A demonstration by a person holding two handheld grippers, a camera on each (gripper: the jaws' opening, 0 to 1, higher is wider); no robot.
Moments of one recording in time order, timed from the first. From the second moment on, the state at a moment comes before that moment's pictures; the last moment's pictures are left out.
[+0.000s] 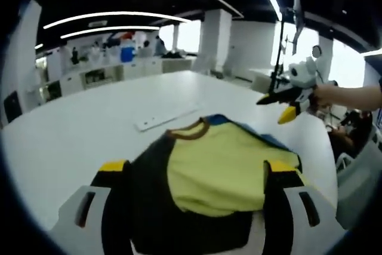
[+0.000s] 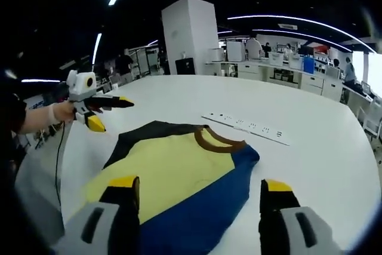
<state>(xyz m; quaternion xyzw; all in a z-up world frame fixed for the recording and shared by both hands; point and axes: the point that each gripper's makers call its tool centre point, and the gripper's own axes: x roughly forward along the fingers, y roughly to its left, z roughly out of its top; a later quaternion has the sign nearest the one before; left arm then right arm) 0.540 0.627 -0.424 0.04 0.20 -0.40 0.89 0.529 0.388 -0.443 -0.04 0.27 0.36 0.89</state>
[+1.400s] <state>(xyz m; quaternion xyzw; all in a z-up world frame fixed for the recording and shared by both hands) 0.417 0.659 -0.425 0.02 0.18 -0.45 0.87 0.390 0.417 -0.464 -0.35 0.20 0.54 0.74</state>
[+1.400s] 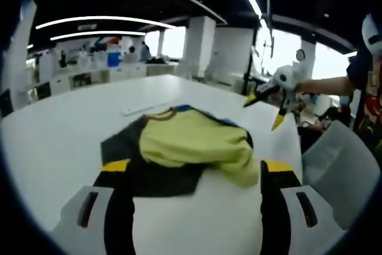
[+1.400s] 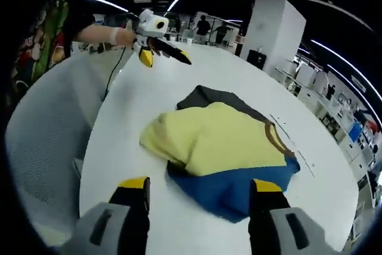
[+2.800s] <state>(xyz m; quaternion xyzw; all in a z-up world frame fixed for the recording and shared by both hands) 0.407 0.668 -0.437 -0.02 0.20 -0.44 0.88 0.428 0.454 -0.460 -0.54 0.13 0.54 0.64</state>
